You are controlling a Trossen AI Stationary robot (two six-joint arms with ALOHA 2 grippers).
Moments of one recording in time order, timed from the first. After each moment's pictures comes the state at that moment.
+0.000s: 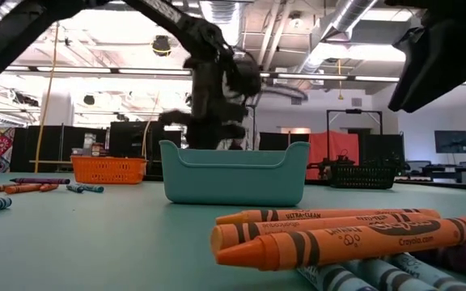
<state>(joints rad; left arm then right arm) 0.37 2.11 1.69 -1.02 0.03 1.05 0.63 1.45 0.96 -0.76 0.60 0.63</state>
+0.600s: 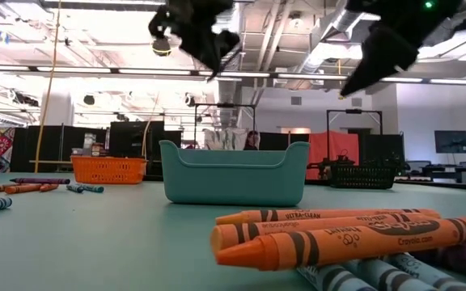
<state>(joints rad) 0.32 1.71 1.69 -0.97 0.30 0.91 0.42 1.37 0.96 -0.81 0.94 0.57</state>
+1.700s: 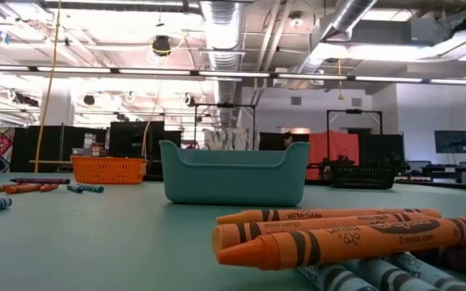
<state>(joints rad) 0.25 1.67 1.63 -0.35 0.73 0.80 0.22 1.11 0.96 0.09 0.39 -0.38</state>
